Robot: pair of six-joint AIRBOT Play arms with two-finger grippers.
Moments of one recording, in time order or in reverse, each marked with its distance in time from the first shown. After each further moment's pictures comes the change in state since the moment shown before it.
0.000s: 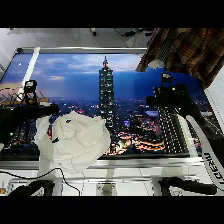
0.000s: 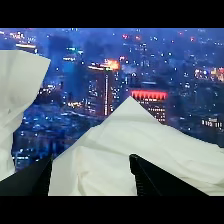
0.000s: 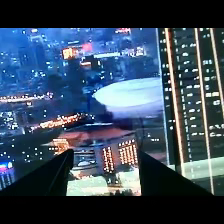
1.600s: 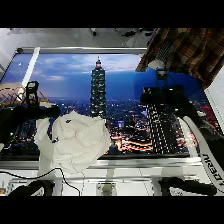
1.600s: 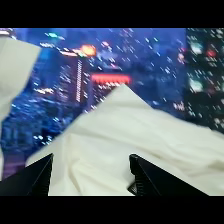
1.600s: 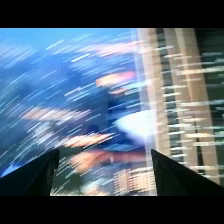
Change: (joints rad) left arm -0.003 -0.001 0.000 -0.079 0.069 0.079; right arm 0.094 -0.001 -0.002 0.132 0.118 -0.132
